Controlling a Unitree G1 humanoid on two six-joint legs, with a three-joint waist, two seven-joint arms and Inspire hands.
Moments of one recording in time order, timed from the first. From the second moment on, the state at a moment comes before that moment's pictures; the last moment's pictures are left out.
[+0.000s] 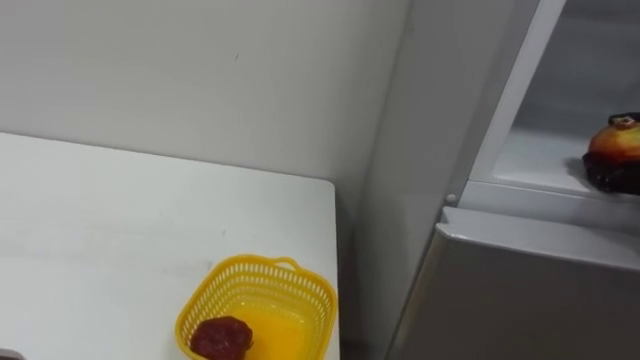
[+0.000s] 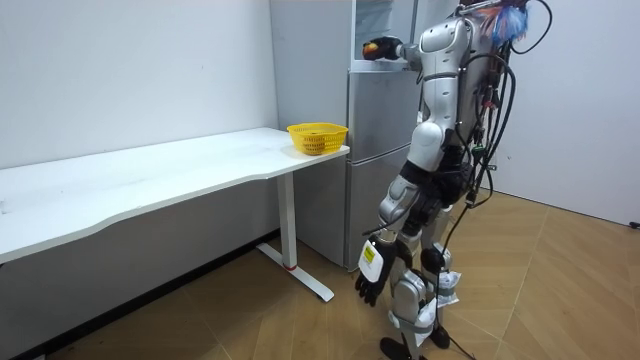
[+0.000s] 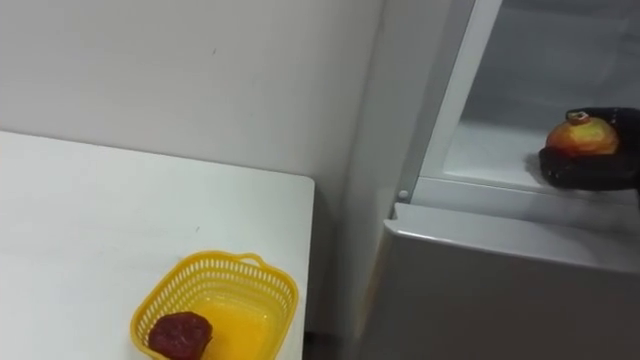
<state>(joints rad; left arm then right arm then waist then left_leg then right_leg) 0.20 0.34 0.03 1.04 0.46 0.12 -0.14 -0.74 -0.85 0.03 0.77 0.38 -0.01 0.01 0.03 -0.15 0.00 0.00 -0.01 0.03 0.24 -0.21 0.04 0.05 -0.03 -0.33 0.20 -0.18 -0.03</state>
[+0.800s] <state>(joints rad) 0.19 0.33 0.02 1.04 0.46 0.09 -0.09 -0.40 -0.77 -0.01 -0.01 0.16 0.00 -0.05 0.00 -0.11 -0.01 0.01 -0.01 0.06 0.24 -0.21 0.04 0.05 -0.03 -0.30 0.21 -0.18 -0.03</state>
